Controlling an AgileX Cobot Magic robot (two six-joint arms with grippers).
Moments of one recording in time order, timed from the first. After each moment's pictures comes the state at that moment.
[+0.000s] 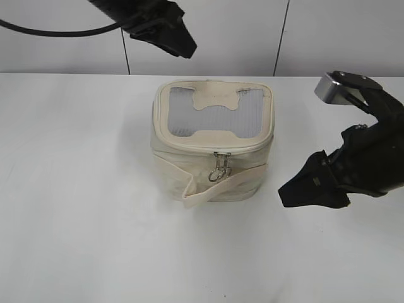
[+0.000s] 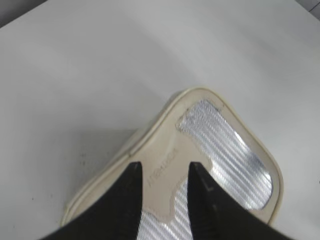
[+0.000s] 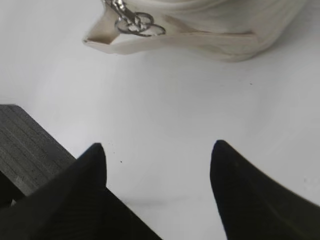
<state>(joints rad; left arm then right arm) -0.44 1.97 -1.79 -0.64 1.01 0.67 0.33 1.40 -0.71 0.82 0.64 -0.74</state>
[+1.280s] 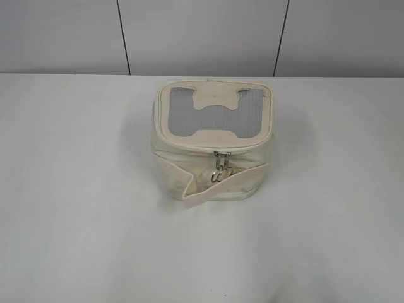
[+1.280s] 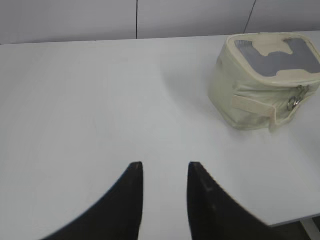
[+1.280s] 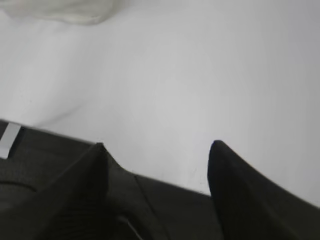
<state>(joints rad) -0.37 0.00 -0.61 0.05 1.15 -0.10 0.31 0.17 -0.55 0.06 1.16 0.01</state>
